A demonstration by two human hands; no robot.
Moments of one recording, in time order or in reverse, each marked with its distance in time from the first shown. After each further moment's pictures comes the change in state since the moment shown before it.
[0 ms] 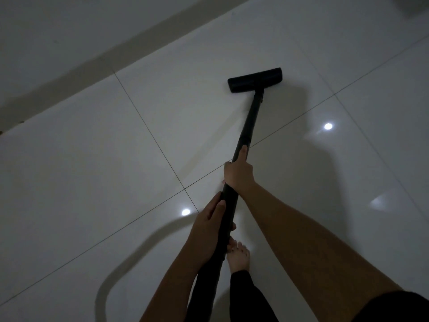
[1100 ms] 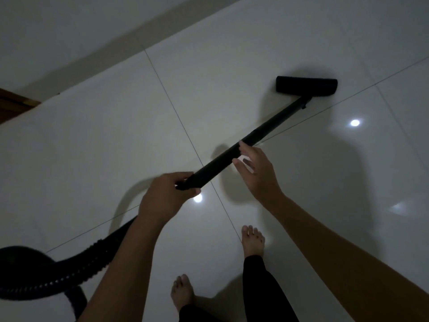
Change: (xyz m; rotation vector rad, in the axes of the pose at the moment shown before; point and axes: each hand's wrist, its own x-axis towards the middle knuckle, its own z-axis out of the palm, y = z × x) left_hand -0.021 0.024 -0.113 0.604 0.384 0.053; right_hand -0.038 0.043 0.015 0.078 -0.107 -0.772
